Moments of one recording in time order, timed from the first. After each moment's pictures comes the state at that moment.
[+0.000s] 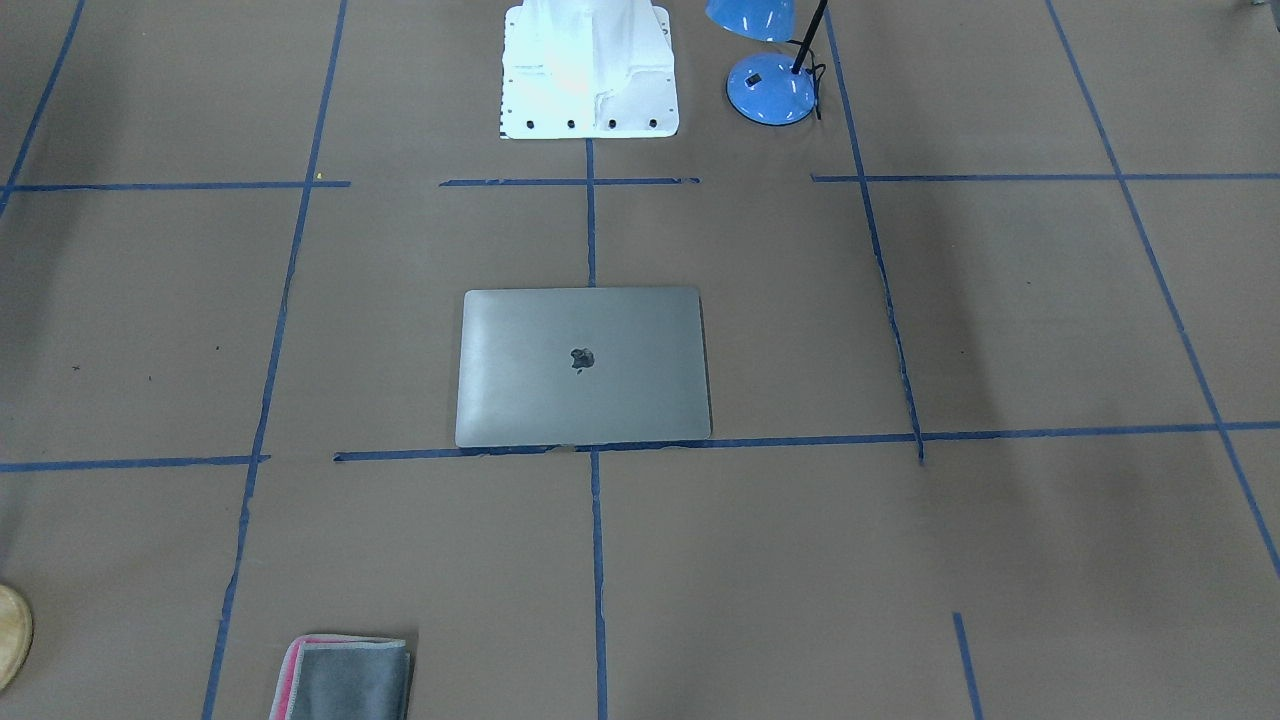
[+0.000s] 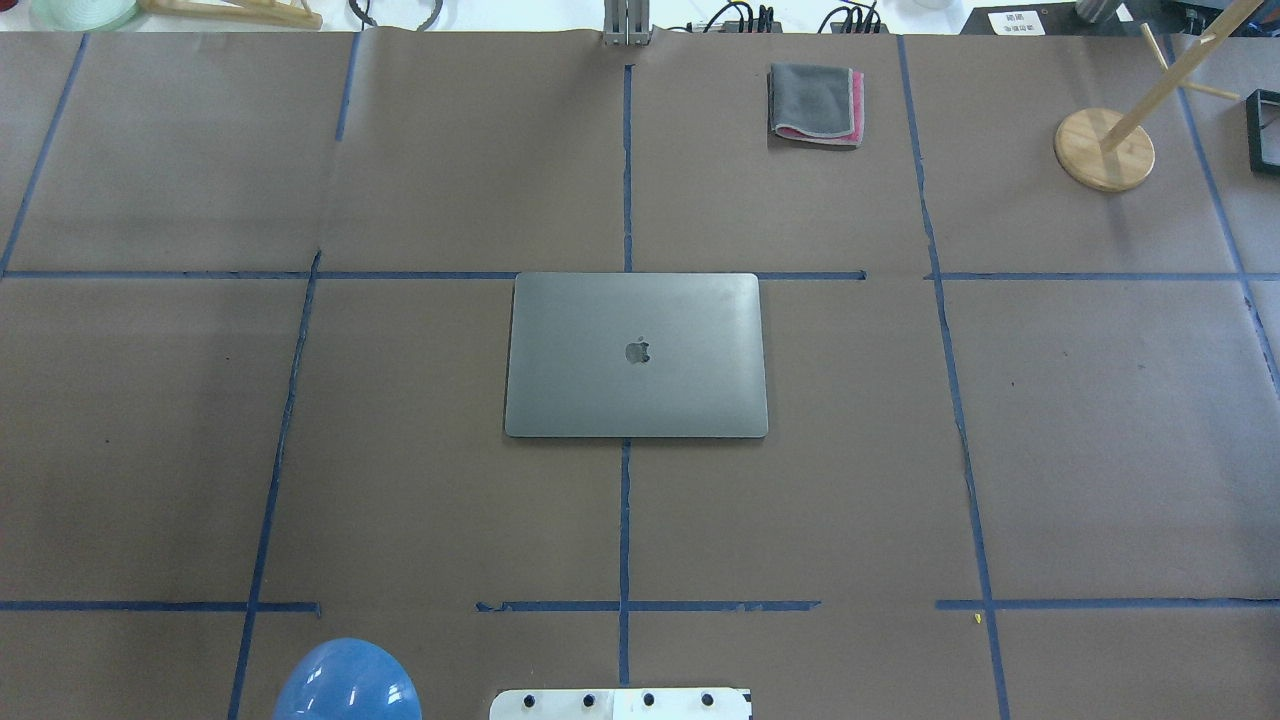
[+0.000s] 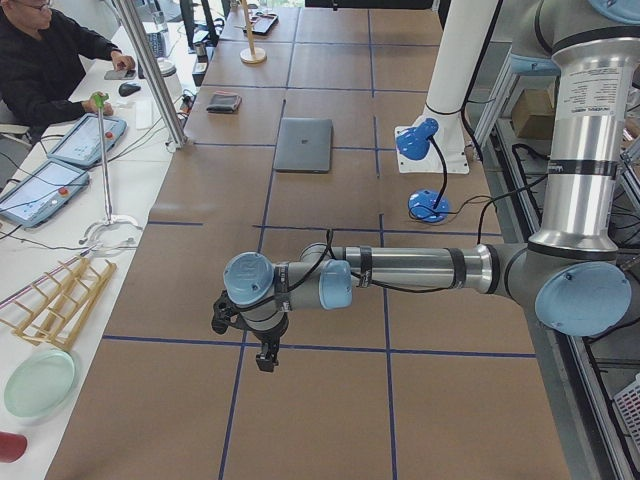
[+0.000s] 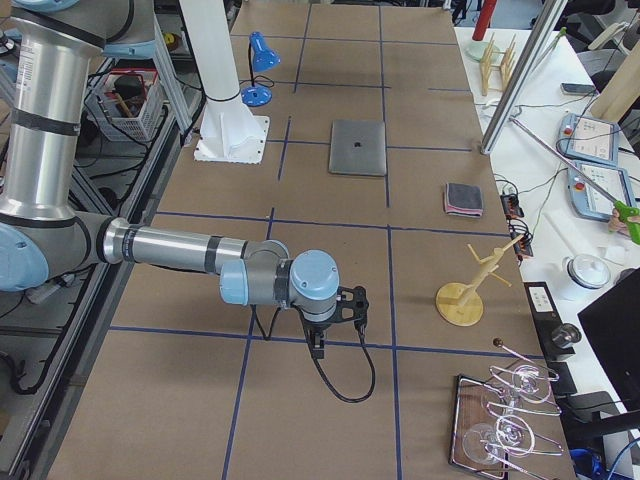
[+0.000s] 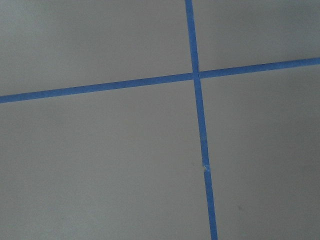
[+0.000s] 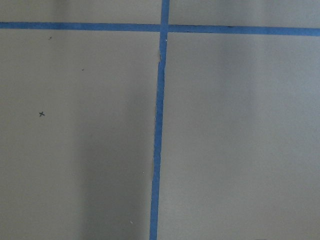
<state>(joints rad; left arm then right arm) -1.59 -1.58 -1.54 -1.50 -2.37 0.20 1.59 -1.81 1.73 -1.47 2.40 -0.02</state>
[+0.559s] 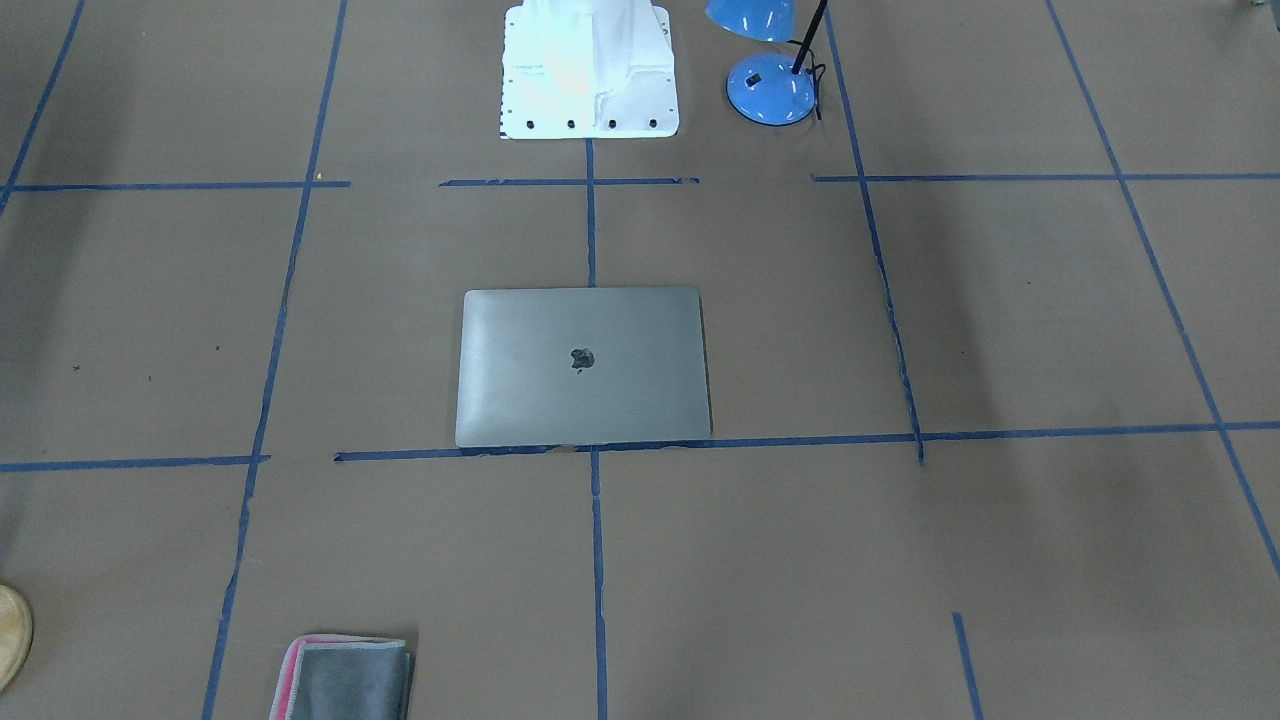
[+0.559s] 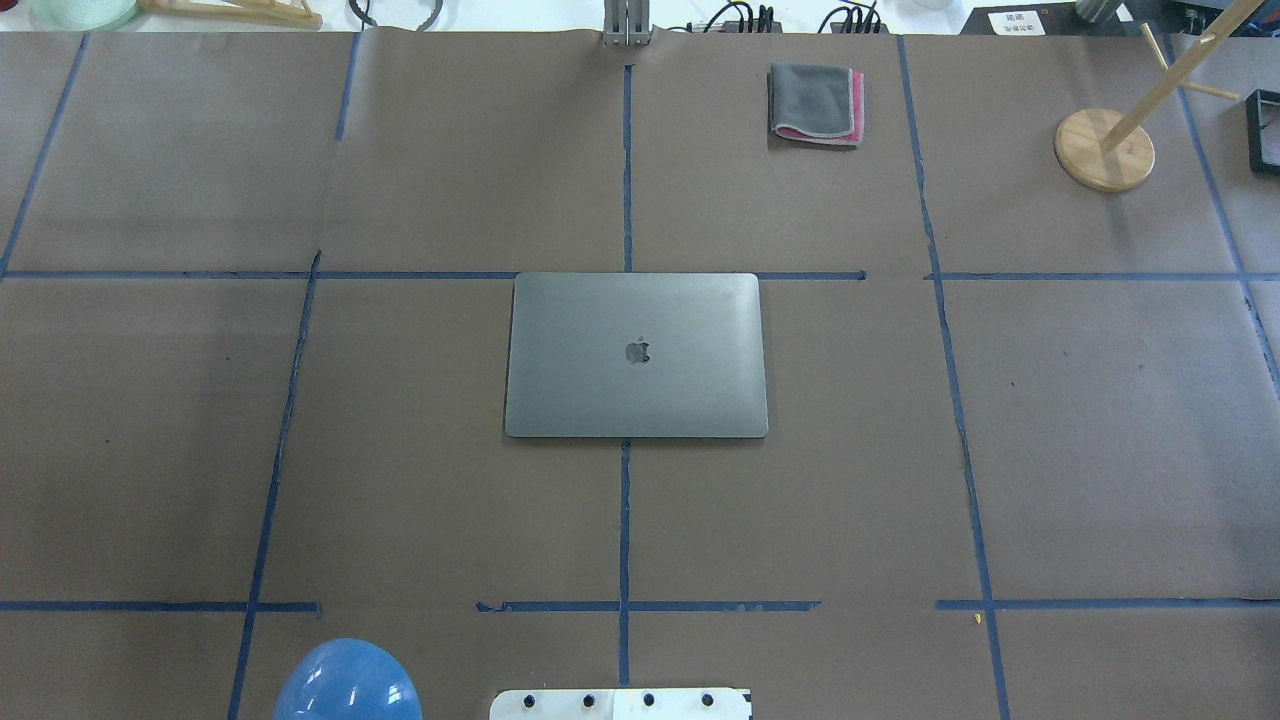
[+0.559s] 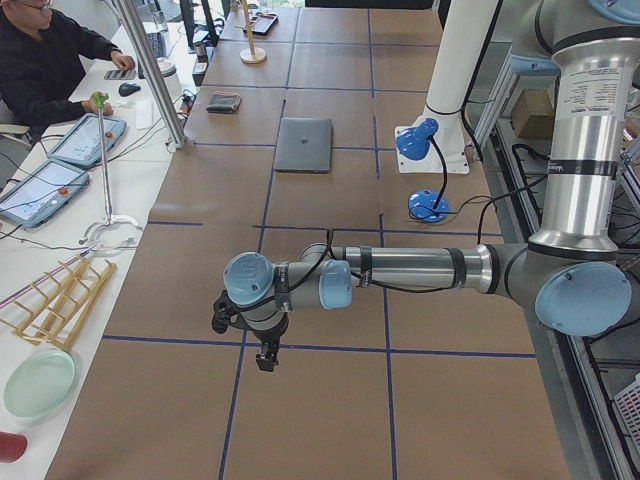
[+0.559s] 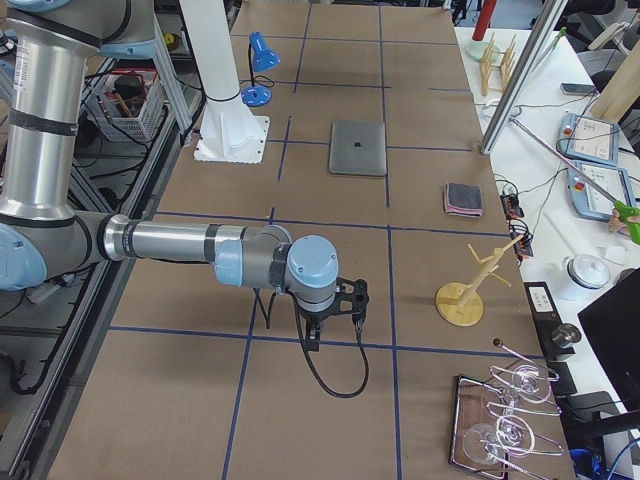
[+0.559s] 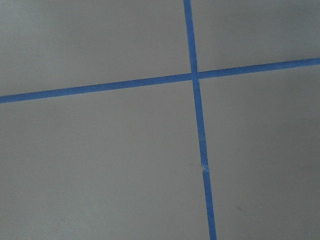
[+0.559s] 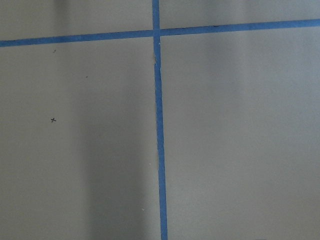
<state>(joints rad) -1.59 -1.58 -1.54 -1.50 -2.37 0.20 1.63 -1.81 1.81 -1.61 2.40 -0.02</state>
